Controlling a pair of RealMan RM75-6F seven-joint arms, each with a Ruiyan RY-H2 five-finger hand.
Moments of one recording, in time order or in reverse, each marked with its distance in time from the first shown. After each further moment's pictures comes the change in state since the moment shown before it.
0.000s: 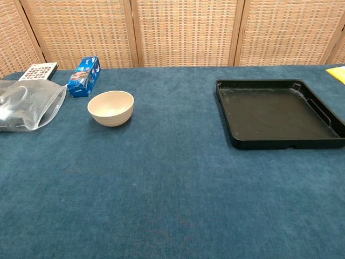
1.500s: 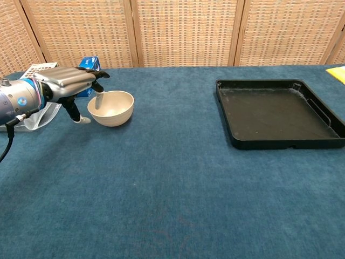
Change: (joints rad) left arm -0.462 -0.397 -0.020 0.406 -0.416 -0.466 0.286; right arm -0.011 0.026 0.040 0.045 0.064 0.003 0.164
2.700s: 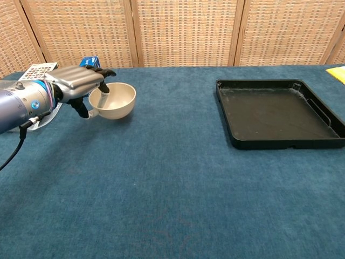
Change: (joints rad) left arm -0.048 -0.058 0.043 0.069 0.001 0.062 0.019; right arm -0.010 0.010 0.006 -0.007 -0.013 0.028 0.030
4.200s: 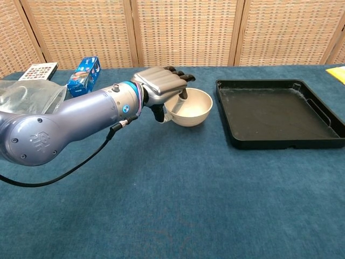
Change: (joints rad) left arm -0.263 -0.234 -0.060 0.144 0.002 -0.101 0.106; right arm -0.006 0.006 0.013 0.024 0.044 -0.025 0.027
